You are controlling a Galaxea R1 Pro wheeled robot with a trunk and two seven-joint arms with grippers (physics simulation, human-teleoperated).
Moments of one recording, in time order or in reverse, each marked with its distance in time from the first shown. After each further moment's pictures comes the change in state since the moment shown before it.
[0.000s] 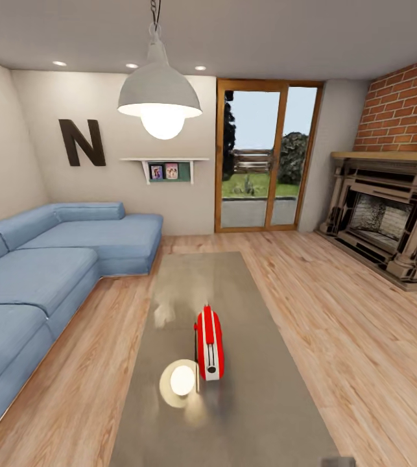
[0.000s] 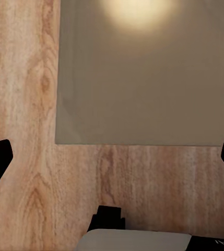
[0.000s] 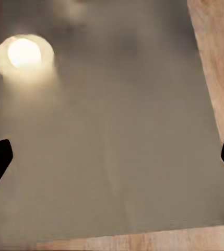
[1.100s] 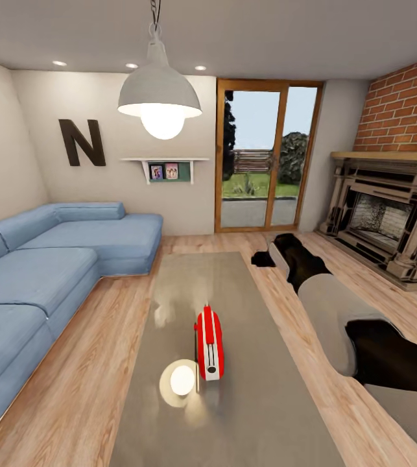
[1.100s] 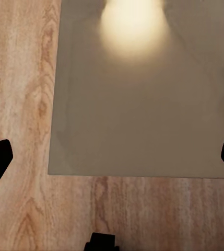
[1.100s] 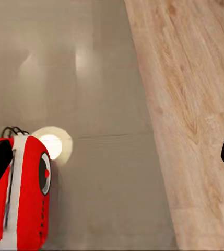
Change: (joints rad) left arm 0.000 -0.008 -0.003 0.005 0.001 -0.109 -0.004; right arm -1.204 0.165 0.028 0.248 -0.064 0.842 -0.139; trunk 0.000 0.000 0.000
